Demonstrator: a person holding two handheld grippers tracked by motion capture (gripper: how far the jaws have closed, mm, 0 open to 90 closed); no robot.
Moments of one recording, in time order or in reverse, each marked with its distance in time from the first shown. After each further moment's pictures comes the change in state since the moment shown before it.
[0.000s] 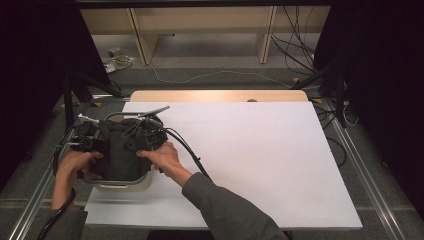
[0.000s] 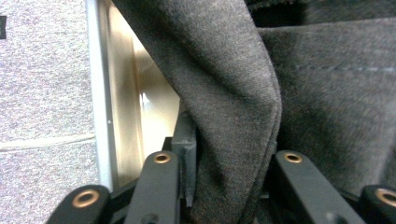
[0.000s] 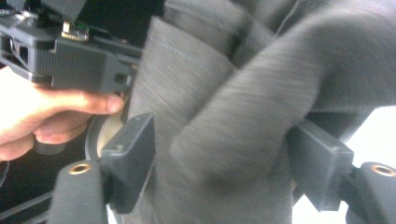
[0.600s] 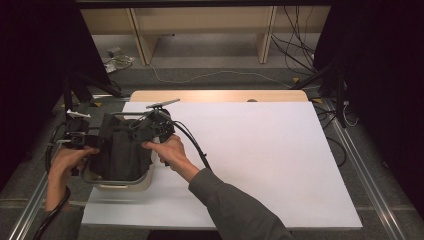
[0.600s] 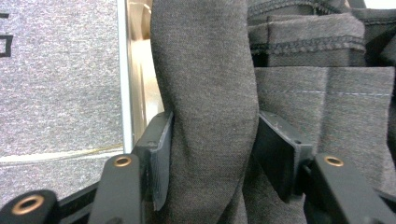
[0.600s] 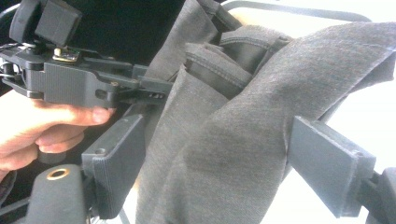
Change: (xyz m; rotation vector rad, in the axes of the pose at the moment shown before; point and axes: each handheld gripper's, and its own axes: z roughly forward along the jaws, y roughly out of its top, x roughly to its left) left arm 0.002 0.004 -0.023 -0.092 -0.021 -0.020; right arm -0.007 0.010 -0.029 -0.085 0.010 0.001
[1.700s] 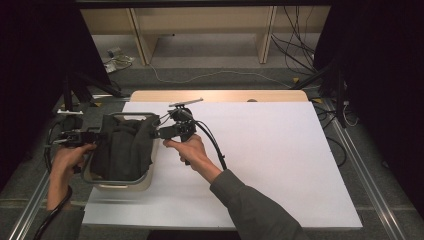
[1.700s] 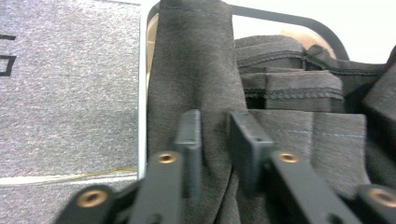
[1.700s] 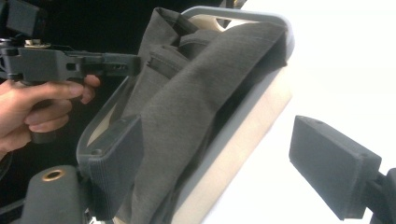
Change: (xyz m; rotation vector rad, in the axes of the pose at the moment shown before) left arm 0.008 0.001 -0.001 -0.133 -0.005 -0.065; right arm -0.036 -0.012 -0.042 -0.035 -0.035 0.019
